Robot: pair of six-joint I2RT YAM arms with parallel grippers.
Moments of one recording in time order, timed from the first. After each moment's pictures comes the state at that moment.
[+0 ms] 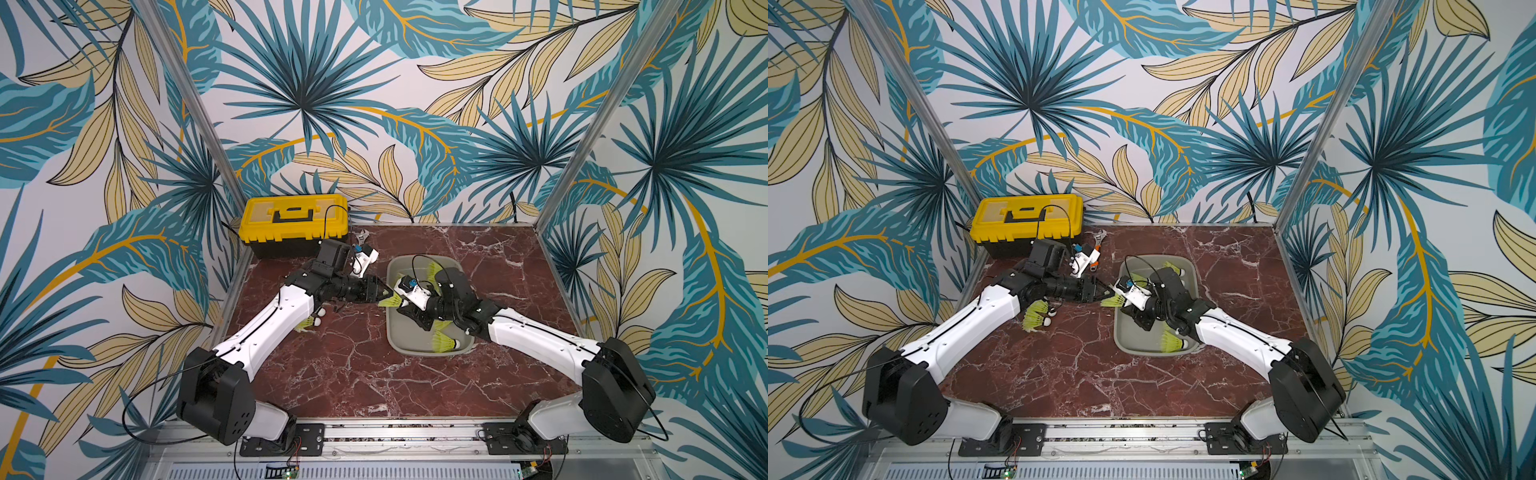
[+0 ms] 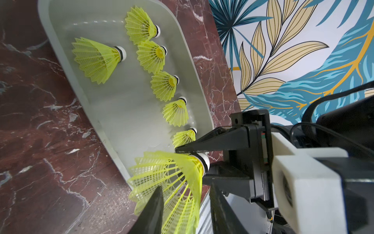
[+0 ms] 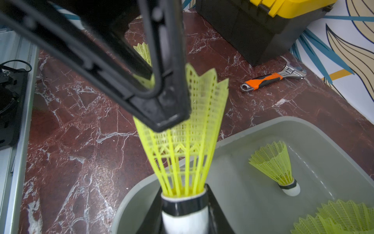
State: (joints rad) left arm -0.40 1.44 1.17 -0.57 0.73 -0.40; right arm 0.65 1.45 0.94 -0.12 -0.34 -0.34
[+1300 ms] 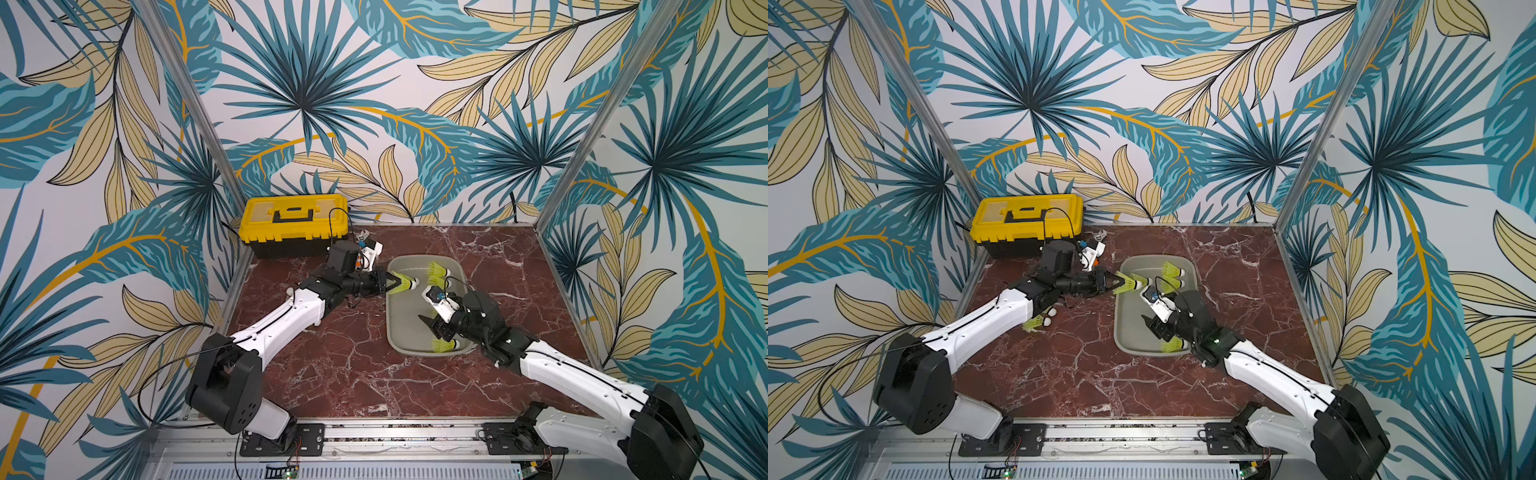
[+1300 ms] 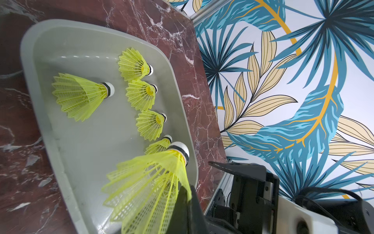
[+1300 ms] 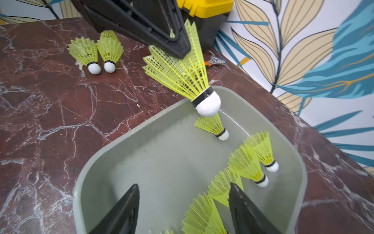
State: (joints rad) left arm -0.49 1.53 1.08 -0.08 0.62 -0.79; right arm 0.65 1.06 0.61 0.00 0.03 -0.27
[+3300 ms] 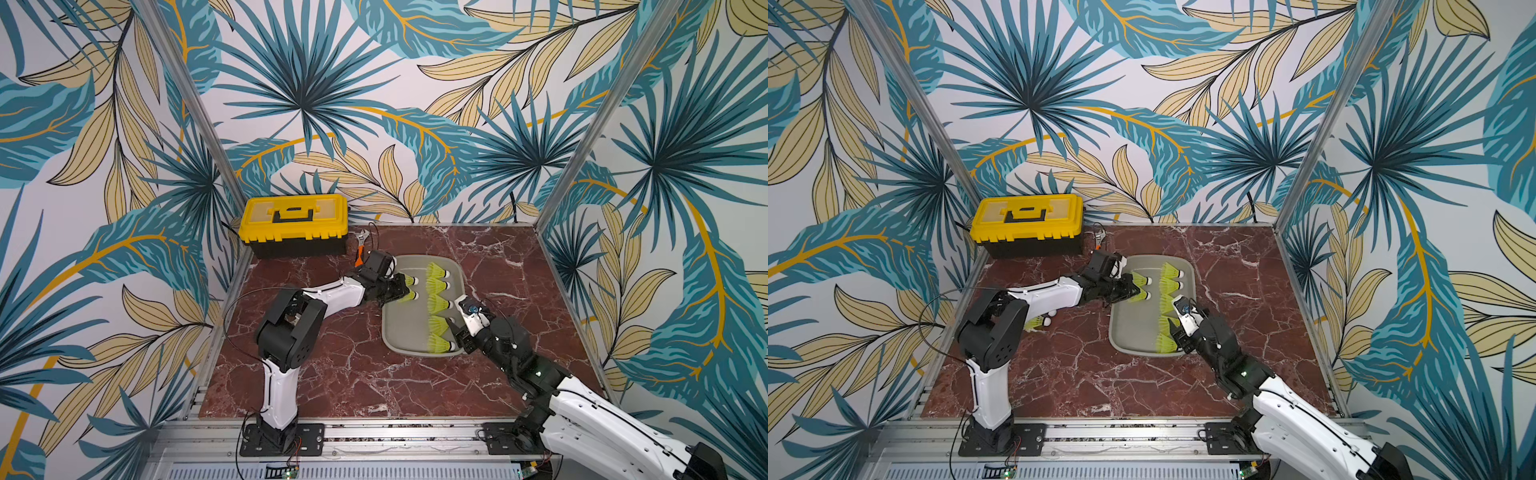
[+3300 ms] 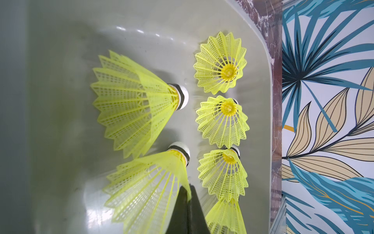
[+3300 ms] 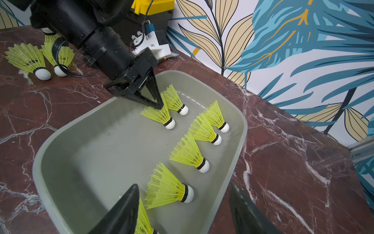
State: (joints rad) left arm -0.54 1.98 1.30 -0.11 0.40 -0.78; right arm 0.65 0.76 0.44 -0.06 0.24 -0.17
